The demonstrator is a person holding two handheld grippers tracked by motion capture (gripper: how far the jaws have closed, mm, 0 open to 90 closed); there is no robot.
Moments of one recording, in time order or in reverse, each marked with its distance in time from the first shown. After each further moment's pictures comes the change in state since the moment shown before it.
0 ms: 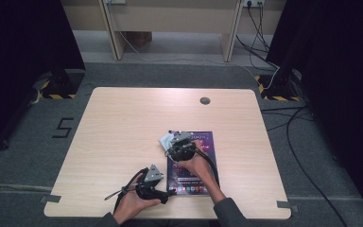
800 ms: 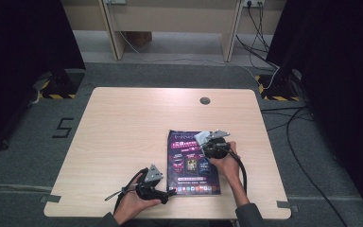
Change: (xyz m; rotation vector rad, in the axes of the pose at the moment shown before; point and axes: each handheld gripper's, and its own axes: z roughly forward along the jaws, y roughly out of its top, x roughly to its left) left arm 0.000 0.000 0.001 -0.004 0.011 0.002; right arm -0.069 -0.054 -0.056 0.050 -0.237 0.182
